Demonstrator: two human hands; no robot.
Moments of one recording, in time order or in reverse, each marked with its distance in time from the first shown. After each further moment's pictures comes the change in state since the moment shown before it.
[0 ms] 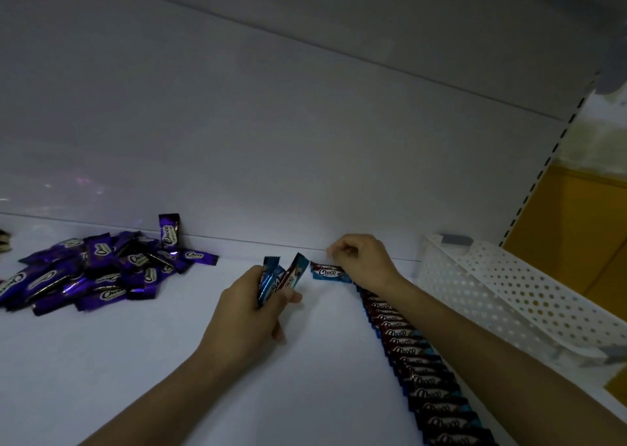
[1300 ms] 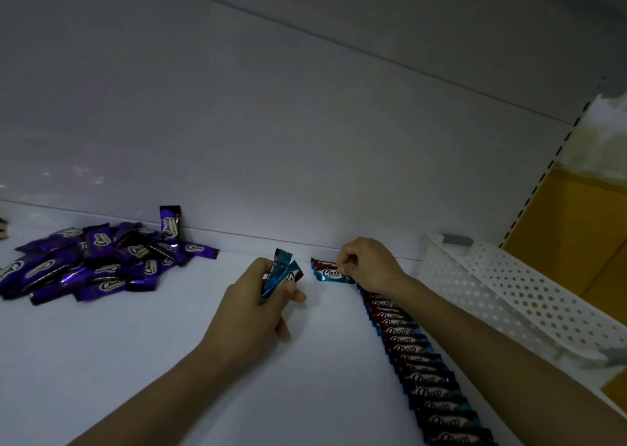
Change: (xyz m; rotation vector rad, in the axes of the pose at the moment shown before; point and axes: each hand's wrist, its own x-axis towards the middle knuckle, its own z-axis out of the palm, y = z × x) left_hand -0.002 0.003 0.004 -0.052 -0.026 -0.015; right_hand 0.006 0.015 -0.006 -0.453 -0.147 -0.059
